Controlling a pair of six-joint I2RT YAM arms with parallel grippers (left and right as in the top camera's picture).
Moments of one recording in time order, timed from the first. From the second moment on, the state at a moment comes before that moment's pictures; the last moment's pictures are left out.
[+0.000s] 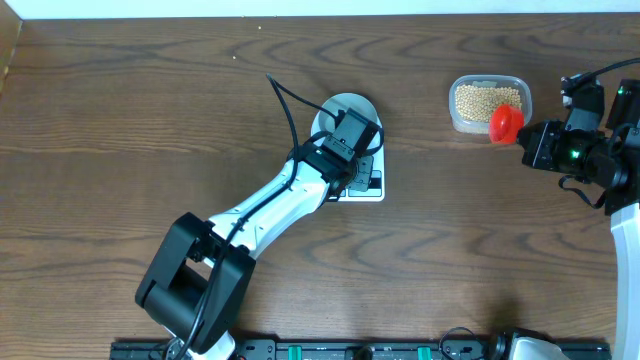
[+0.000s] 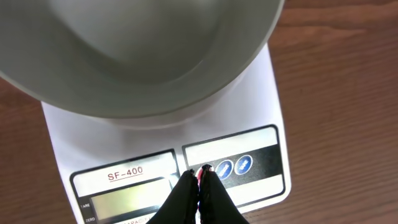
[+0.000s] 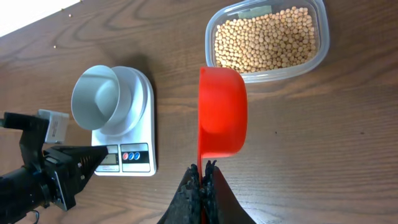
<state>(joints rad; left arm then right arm) -0.64 1.80 1.20 -0.49 -0.05 -0.40 -0.21 1.28 1.29 -0.95 -0.42 0.08</state>
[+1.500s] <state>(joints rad) -0.69 1.92 1.20 -0.46 -0.10 -0.36 -0.21 1.28 1.29 -0.95 -0.42 0.08</state>
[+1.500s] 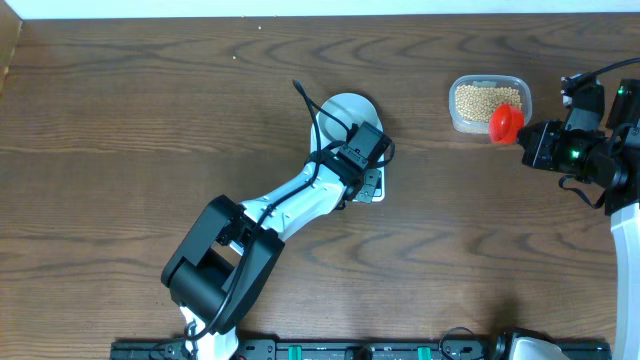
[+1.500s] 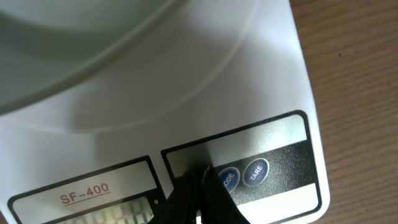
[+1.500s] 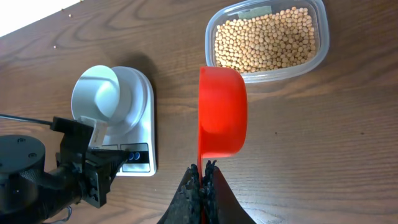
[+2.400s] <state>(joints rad) -0.70 1.94 1.22 -0.49 -0.13 -0.41 -0.21 1.28 1.29 -0.95 -0.42 0.08</state>
